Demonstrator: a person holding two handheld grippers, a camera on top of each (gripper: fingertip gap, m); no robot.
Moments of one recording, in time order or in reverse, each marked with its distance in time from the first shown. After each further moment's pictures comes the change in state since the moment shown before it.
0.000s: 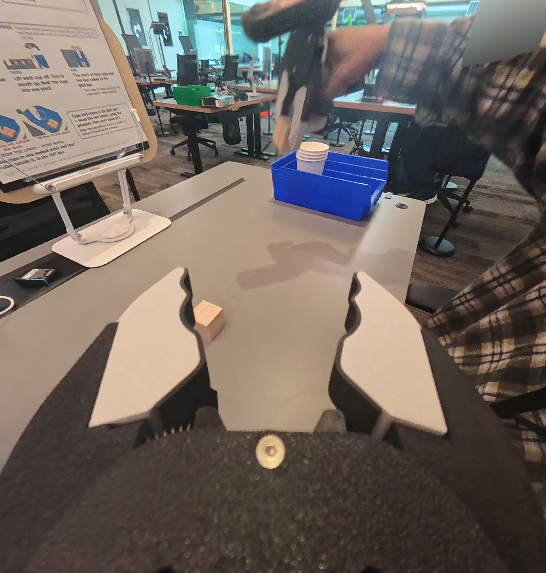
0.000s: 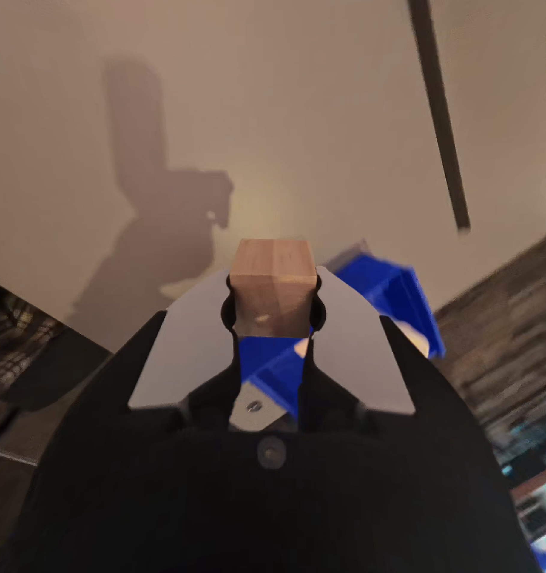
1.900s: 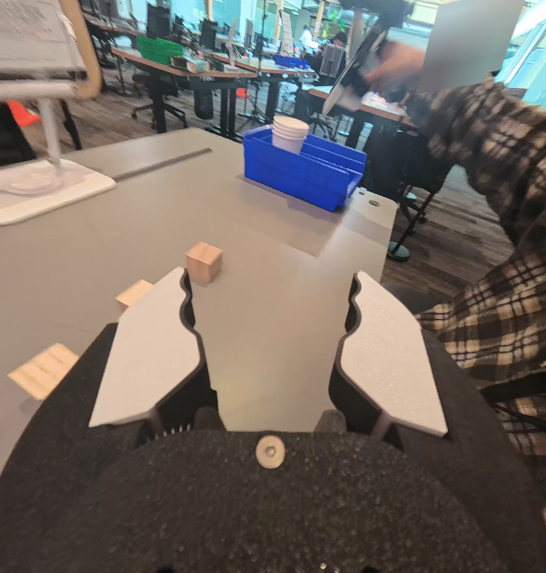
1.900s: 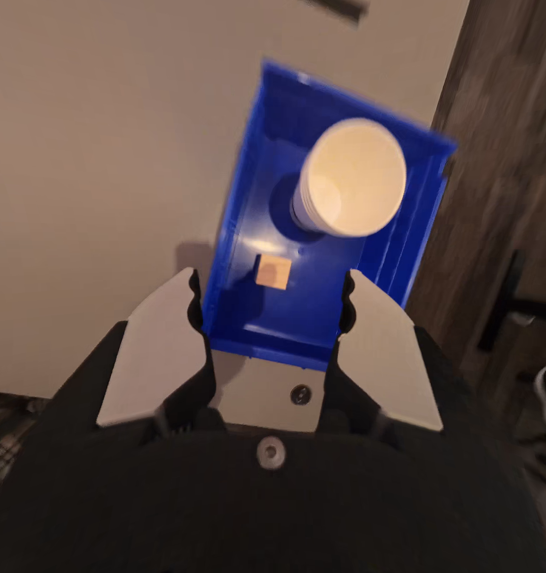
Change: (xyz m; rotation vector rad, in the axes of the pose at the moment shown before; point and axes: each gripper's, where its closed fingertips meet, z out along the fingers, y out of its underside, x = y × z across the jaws) left arm 0.024 0.041 0.043 -0.030 0.078 -0.153; right arm 0.080 0.184 0.006 0.180 0.113 0.667
